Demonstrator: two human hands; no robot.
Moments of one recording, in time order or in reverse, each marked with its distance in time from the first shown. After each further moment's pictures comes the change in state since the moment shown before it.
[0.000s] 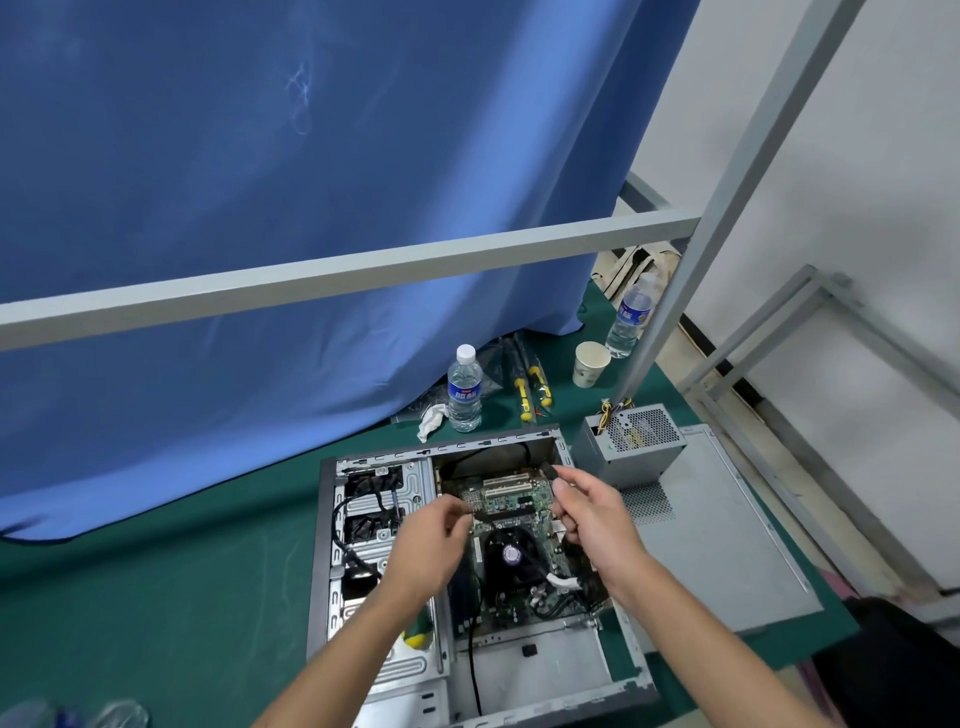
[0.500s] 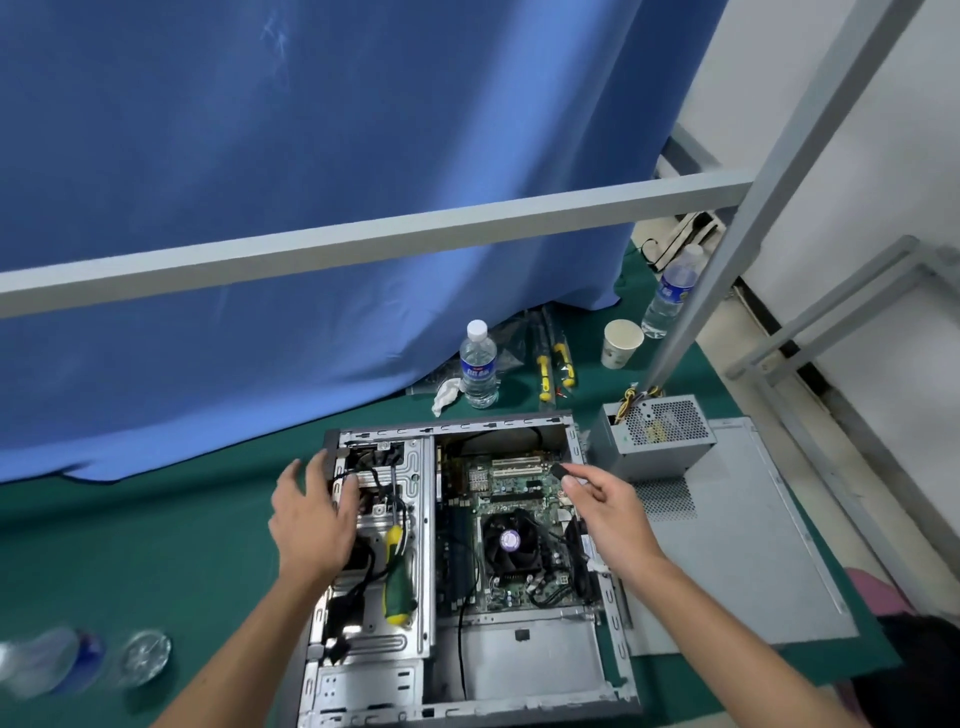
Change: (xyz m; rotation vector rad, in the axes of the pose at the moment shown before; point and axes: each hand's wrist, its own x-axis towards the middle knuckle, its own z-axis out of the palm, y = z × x) left_hand 0.009 -0.073 -0.035 0.205 0.483 -0.305; right_hand 0.039 0.022 -0.042 -0.217 -0.088 -0.086
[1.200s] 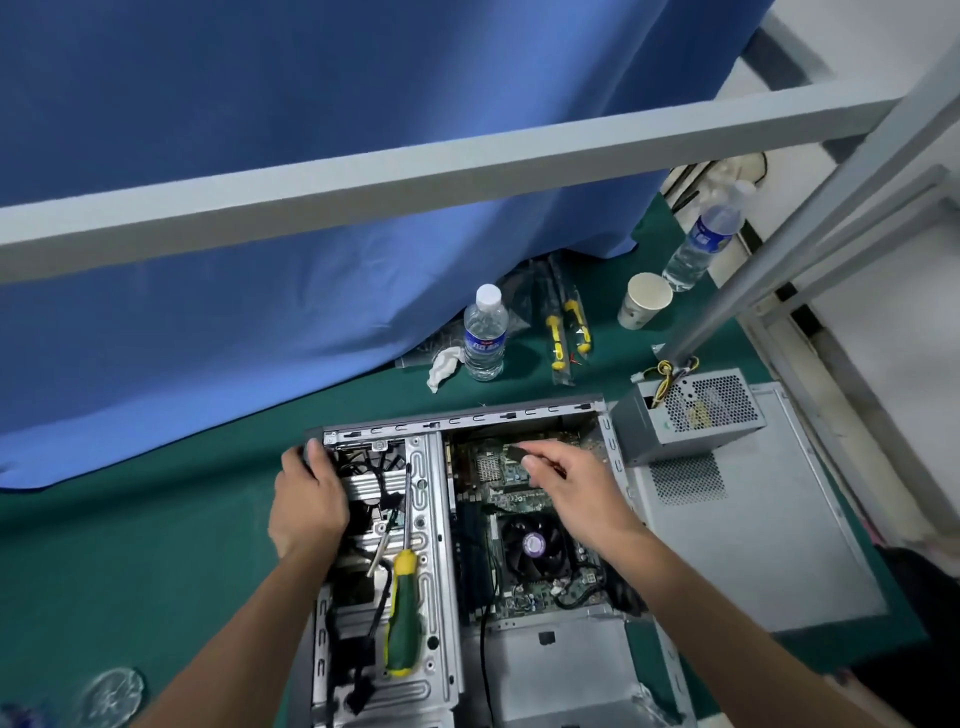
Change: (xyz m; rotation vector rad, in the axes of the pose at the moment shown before) left_hand 0.082 -0.023 0.051 -0.100 -0.043 -0.301; right_hand 0.069 -0.008 0.069 -0.236 -0.172 0.007
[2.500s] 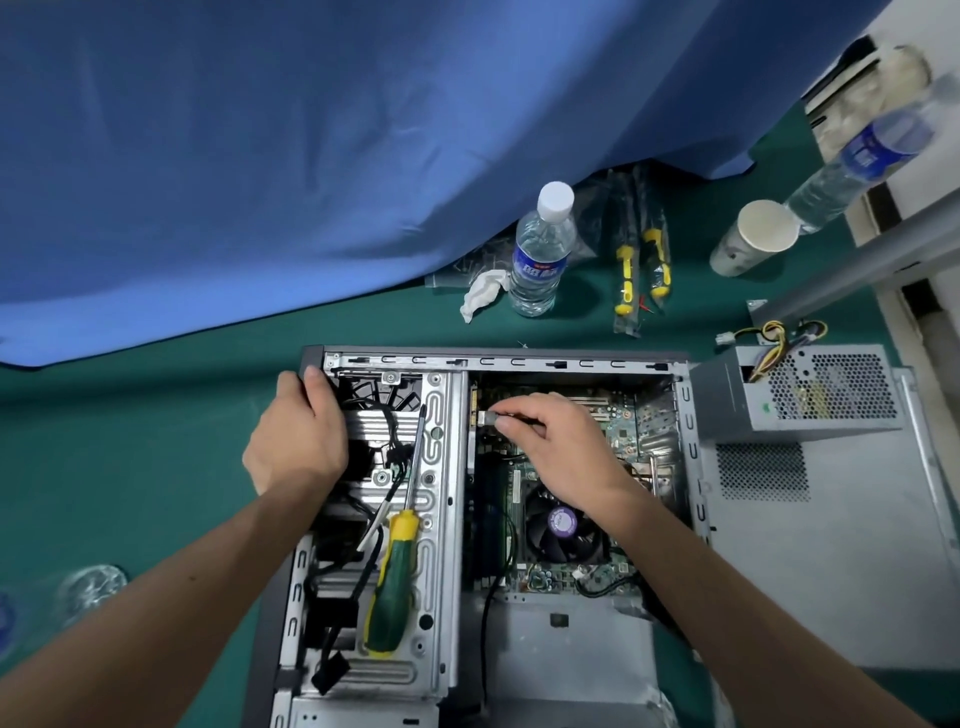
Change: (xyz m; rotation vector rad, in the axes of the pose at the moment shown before) left_hand 0.011 -0.011 0.017 0.198 0.099 -0.004; right_hand 0.065 0.027 0.050 -0.176 -0.166 -0.181
